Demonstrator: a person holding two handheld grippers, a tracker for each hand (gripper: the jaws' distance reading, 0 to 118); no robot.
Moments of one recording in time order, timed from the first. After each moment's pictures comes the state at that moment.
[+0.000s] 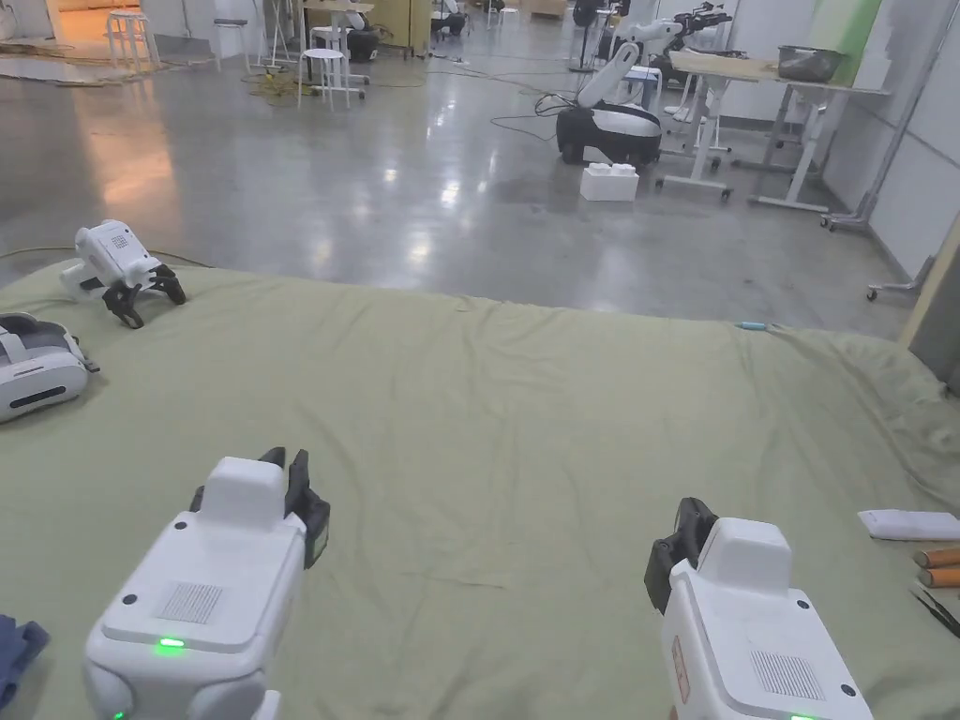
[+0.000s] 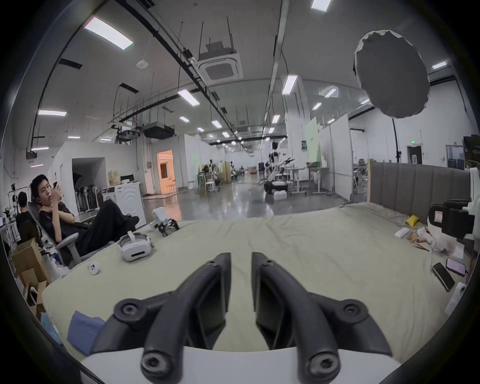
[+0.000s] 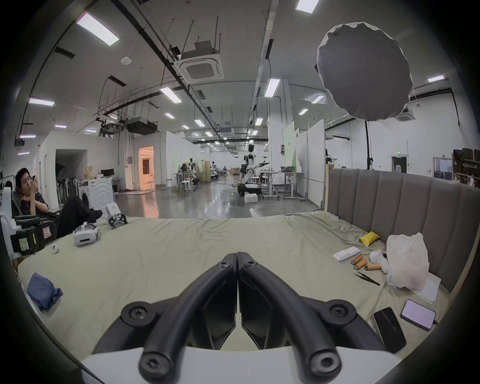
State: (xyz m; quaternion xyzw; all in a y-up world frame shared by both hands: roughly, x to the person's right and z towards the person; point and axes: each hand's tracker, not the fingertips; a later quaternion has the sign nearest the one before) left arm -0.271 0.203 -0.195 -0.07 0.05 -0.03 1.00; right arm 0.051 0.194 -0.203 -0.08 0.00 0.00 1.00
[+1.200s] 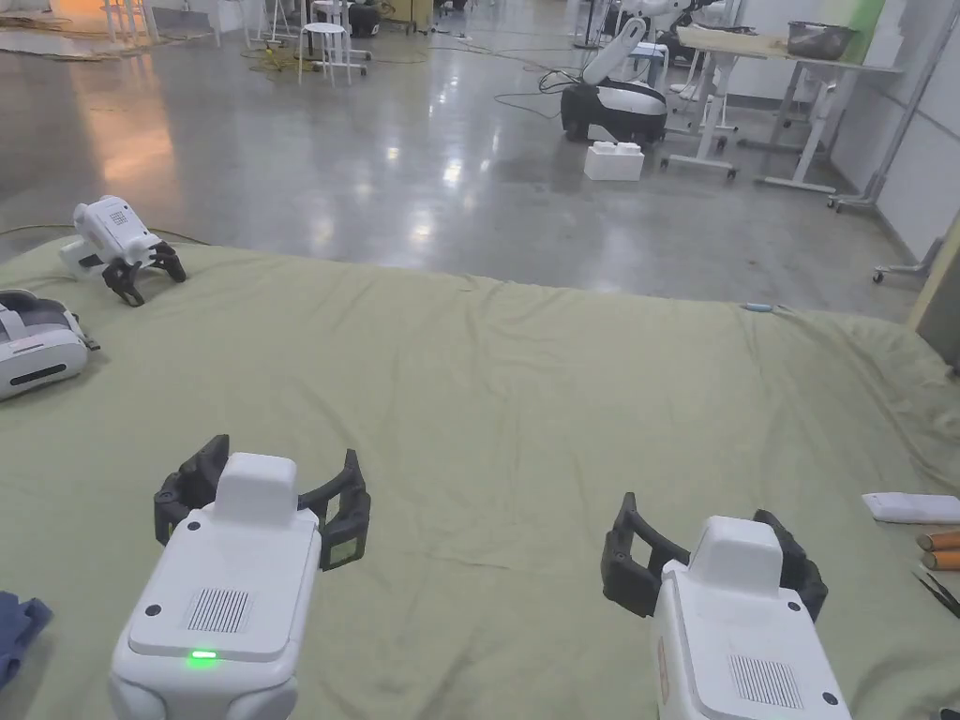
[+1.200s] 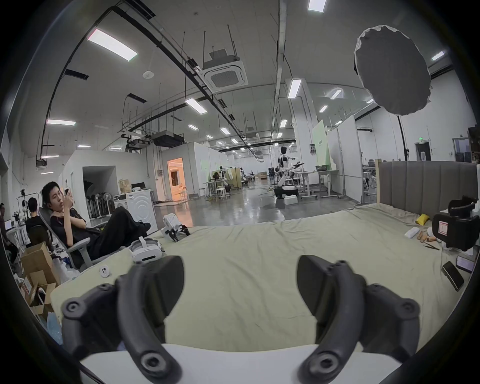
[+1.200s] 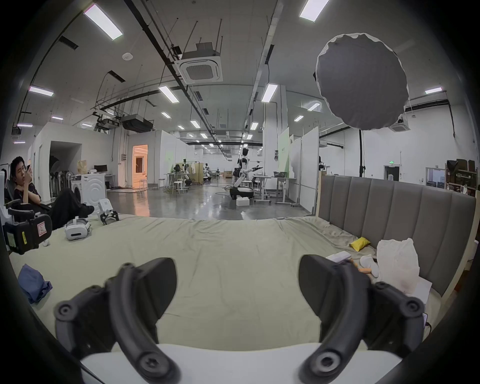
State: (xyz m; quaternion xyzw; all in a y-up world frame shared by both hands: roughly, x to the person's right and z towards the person) left arm -0.251 0.199 -0.185 -0.06 0.09 -0.06 0.99; right arm 0.039 0.184 -0.196 -0.07 -0.03 0.03 1.00
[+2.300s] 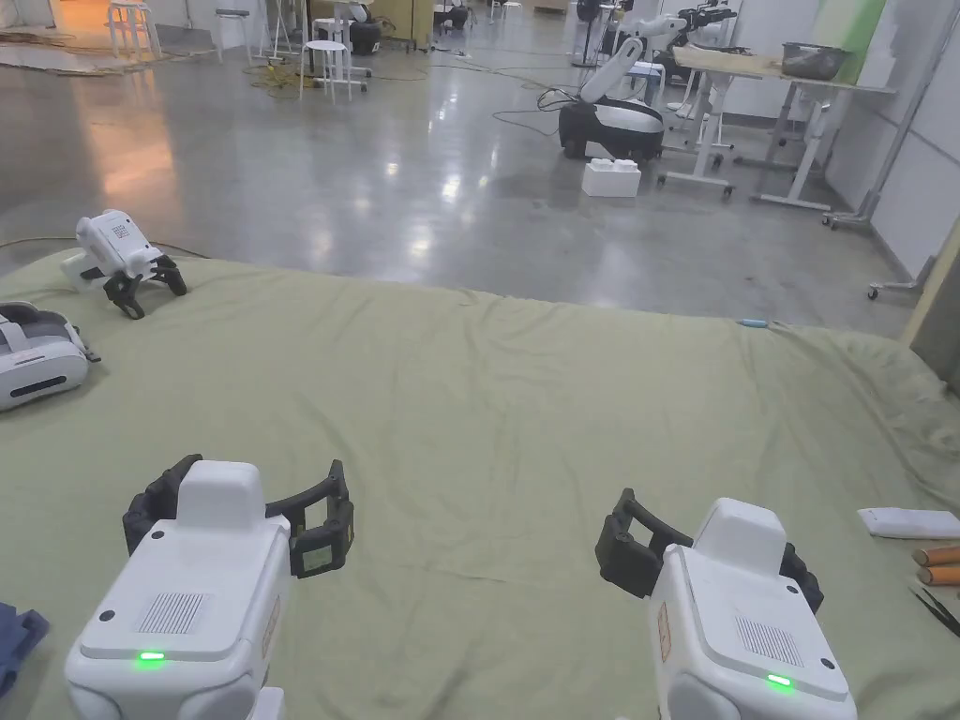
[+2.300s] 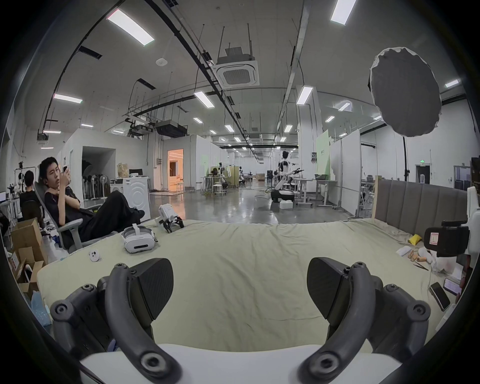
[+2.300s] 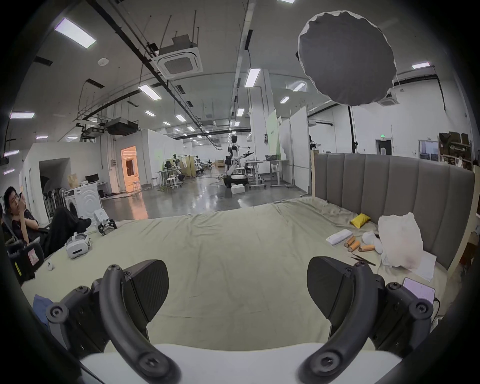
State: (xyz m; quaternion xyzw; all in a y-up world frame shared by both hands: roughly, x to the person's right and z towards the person) left arm -0.276 0.203 -0.183 -0.06 0.07 0.00 1.00; right arm 0.038 0.201 -0.214 -0.11 -0.05 -0.05 0.99
